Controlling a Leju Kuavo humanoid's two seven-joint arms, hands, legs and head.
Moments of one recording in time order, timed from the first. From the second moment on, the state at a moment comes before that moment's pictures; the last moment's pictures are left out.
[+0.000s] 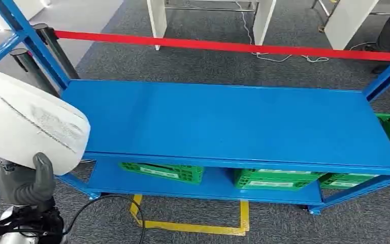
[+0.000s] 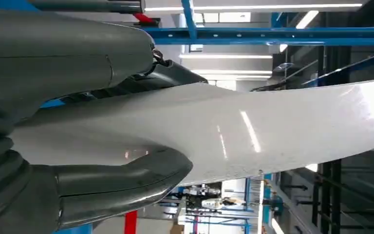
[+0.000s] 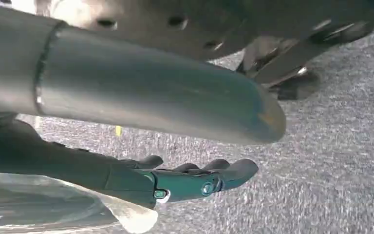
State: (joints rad) left arm 0.21 -0.18 -0.06 -1.95 0.08 0.06 -0.56; right arm 0.00 0.19 -0.72 -0.25 0.84 -0.12 -0.06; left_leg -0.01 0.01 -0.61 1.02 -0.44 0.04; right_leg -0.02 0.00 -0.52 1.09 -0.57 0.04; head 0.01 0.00
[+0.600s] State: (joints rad) left arm 0.21 -0.17 -0.06 -1.95 0.10 0.03 -0.56; right arm -0.01 0.19 -0.75 -0.25 0.84 -0.08 -0.07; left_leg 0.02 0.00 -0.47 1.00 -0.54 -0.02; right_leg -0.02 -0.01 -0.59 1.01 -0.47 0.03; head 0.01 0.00
